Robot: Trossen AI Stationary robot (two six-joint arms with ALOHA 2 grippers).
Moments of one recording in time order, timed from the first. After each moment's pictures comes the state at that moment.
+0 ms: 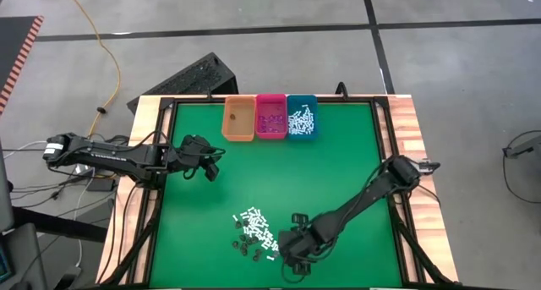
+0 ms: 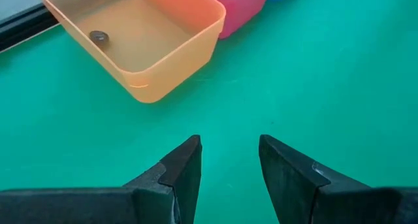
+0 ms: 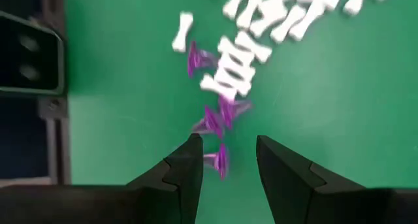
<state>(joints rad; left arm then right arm) -0.01 0.84 0.45 -0.30 -0.48 -0.55 0.58 1.99 1.51 -0.65 0.09 0.60</state>
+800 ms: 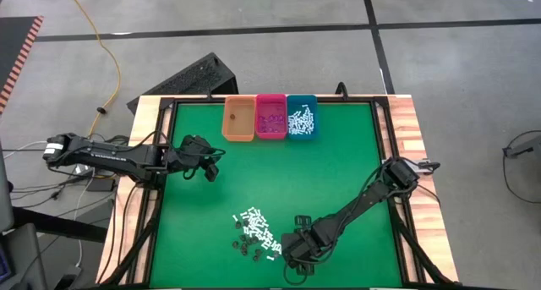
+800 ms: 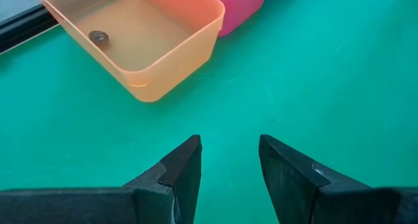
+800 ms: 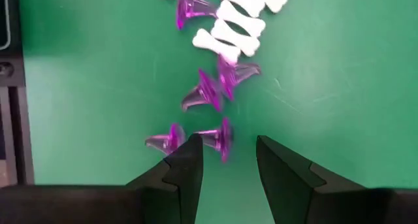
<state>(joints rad) -0.01 0.84 0.45 -0.30 -0.48 -0.53 0.59 2.03 1.47 -0.64 0.08 0.60</state>
